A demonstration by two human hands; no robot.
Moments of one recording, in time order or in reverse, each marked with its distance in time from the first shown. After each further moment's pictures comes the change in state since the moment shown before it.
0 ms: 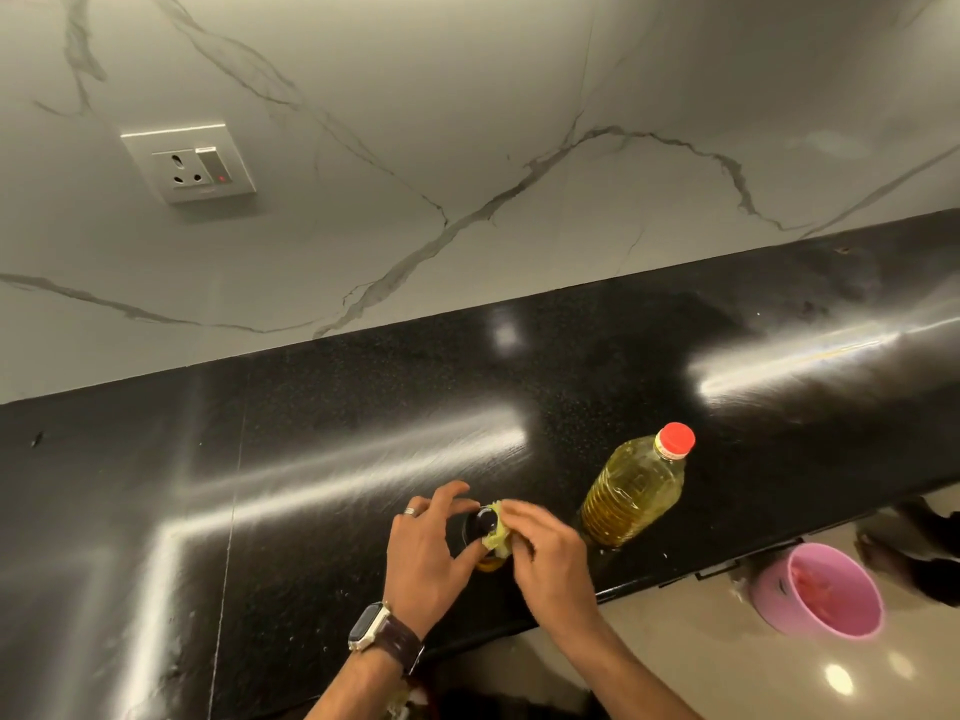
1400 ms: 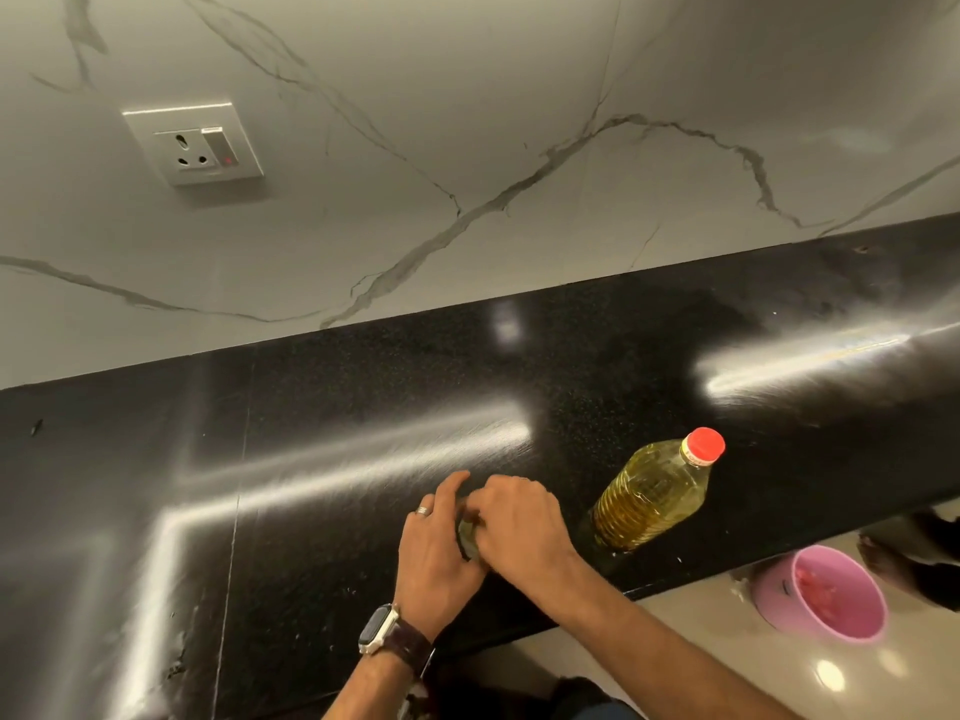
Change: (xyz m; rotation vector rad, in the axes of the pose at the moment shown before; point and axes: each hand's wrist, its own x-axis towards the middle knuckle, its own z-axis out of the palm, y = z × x) left_hand 0.002 0.003 0.000 -0.144 0.008 -0.067; right_hand 0.062 -0.052 0.012 -0.539 -0.373 -0.105
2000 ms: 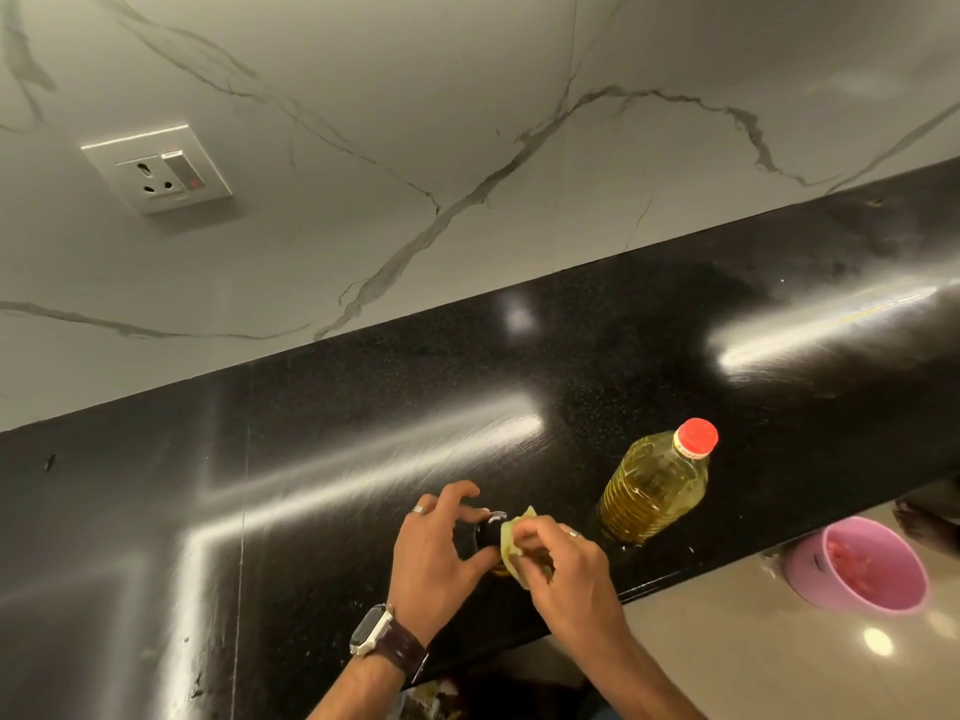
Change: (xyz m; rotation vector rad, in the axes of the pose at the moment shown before) left_hand 0.008 0.004 -0.009 0.098 -0.060 0.078; right_hand -0.069 0.040 0.037 0.638 0.304 0.152
